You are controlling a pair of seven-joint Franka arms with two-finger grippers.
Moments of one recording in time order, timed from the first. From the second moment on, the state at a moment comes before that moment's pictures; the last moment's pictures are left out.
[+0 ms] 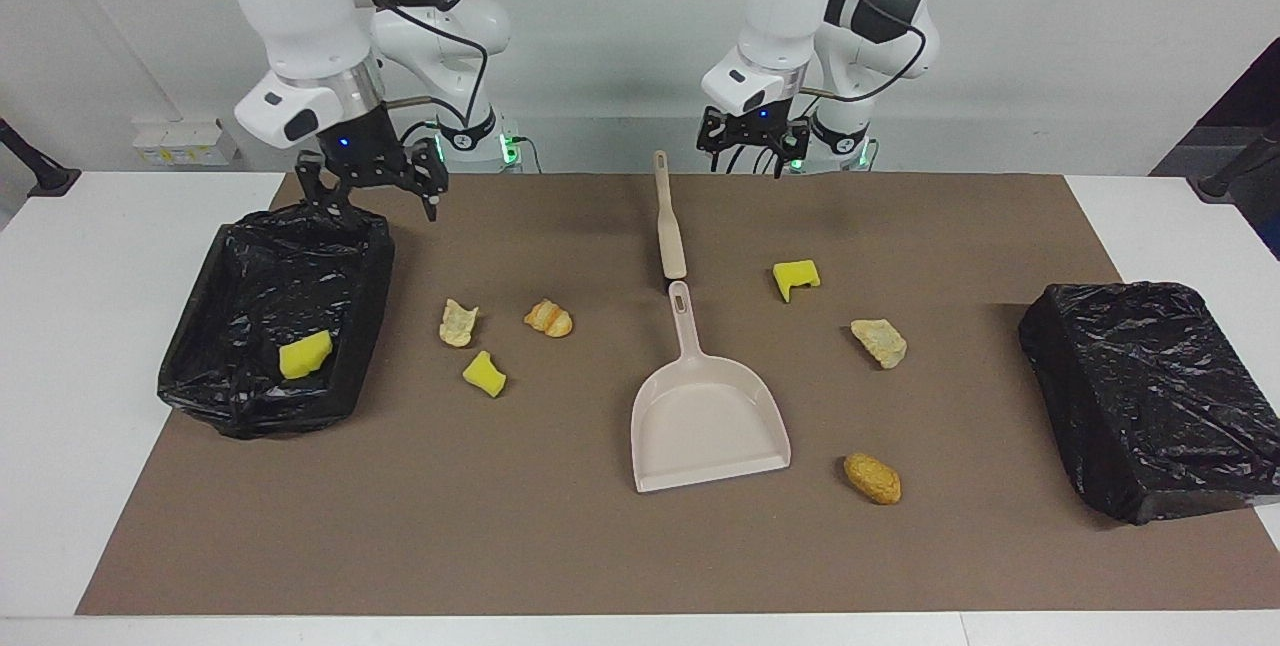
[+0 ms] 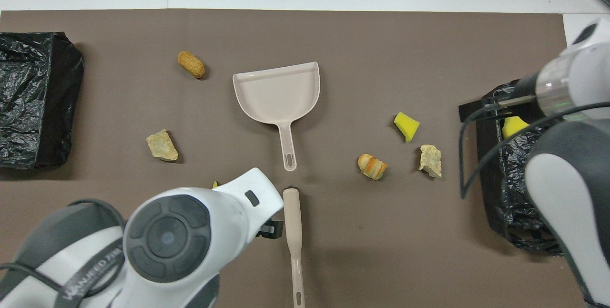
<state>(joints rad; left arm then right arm) -0.73 -0.20 -0.01 -2.07 -0.06 1.83 -0.50 0.15 0.05 0.01 -1.65 0.03 1.79 0.03</state>
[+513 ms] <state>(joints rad) -0.97 -0.17 -0.01 -2.25 -0.06 2.05 -0.81 0.30 0.33 0.03 -1.44 0.04 1.90 0.24</state>
